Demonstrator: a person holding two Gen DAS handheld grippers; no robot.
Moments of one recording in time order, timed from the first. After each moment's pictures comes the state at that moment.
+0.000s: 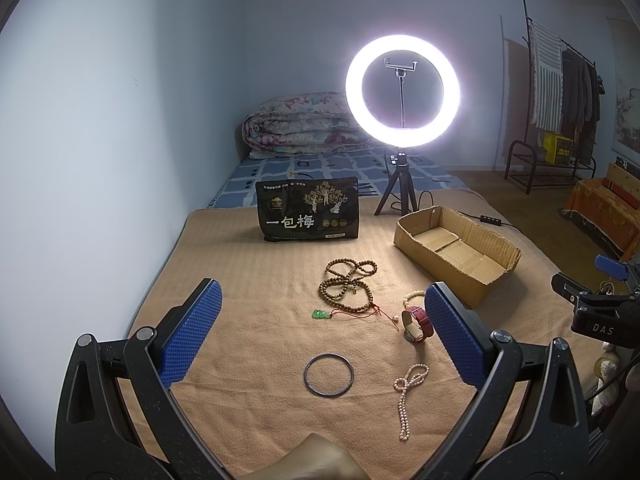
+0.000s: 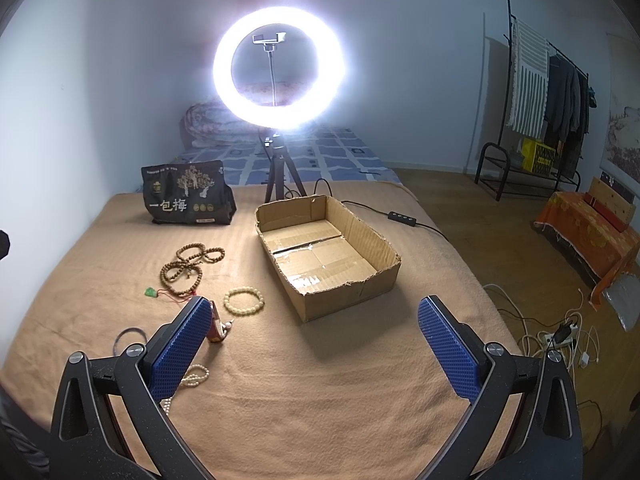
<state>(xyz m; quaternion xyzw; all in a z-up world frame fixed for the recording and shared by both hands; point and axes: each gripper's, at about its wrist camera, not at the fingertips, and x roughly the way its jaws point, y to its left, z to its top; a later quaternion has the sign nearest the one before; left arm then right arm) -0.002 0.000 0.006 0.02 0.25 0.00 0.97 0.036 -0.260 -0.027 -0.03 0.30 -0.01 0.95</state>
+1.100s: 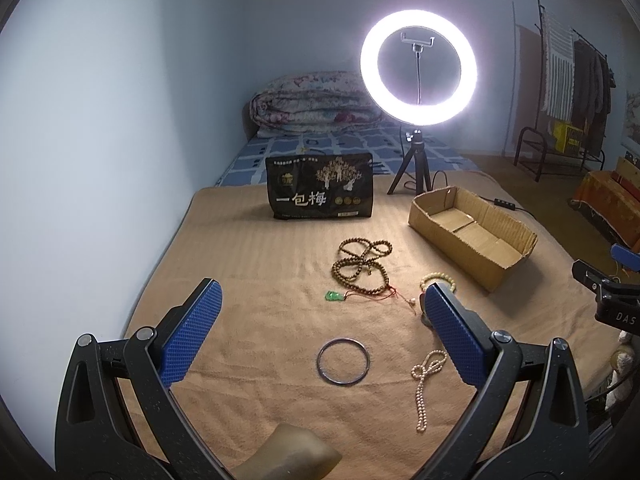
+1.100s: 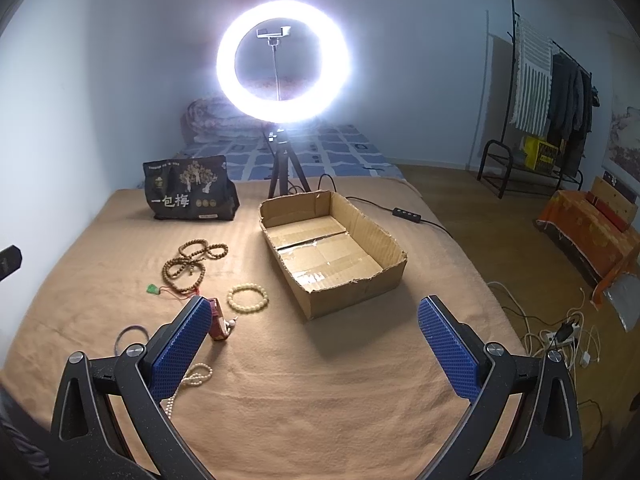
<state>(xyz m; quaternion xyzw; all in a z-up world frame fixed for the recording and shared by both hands) 0.017 0.016 -0.015 0.02 0.29 0.02 0.96 0.041 -0.255 -0.030 -0.03 0.31 -0.01 0.95</state>
